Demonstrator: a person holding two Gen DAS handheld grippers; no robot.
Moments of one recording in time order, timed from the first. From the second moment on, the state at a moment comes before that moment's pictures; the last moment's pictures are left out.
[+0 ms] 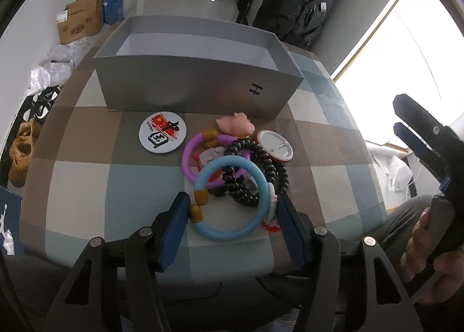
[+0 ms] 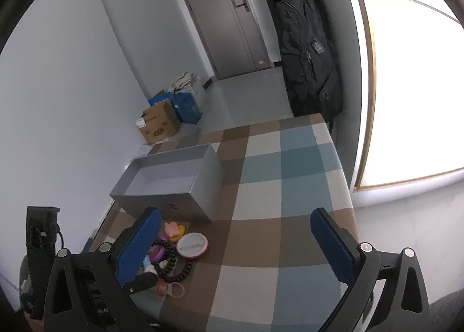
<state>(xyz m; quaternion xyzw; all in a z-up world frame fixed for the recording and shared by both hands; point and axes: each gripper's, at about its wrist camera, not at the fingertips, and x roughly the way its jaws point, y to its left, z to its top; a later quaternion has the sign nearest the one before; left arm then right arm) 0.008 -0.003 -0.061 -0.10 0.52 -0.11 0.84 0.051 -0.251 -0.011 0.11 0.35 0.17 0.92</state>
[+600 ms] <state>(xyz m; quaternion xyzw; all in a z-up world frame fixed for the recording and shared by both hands) 0.010 0.028 -0.027 -0.19 0.46 -0.13 0.86 0.046 -0.226 -0.034 0.11 0.42 0.27 0.86</state>
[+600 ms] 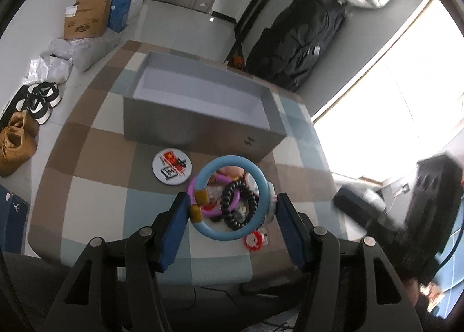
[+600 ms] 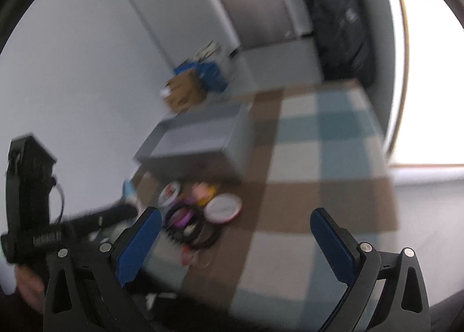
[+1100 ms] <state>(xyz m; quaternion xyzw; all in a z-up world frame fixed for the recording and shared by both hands) 0.009 0.053 -0.016 -0.24 0.44 -0.13 0.86 0.027 -0.151 -0.075 -0.01 0.48 0.31 0.82</state>
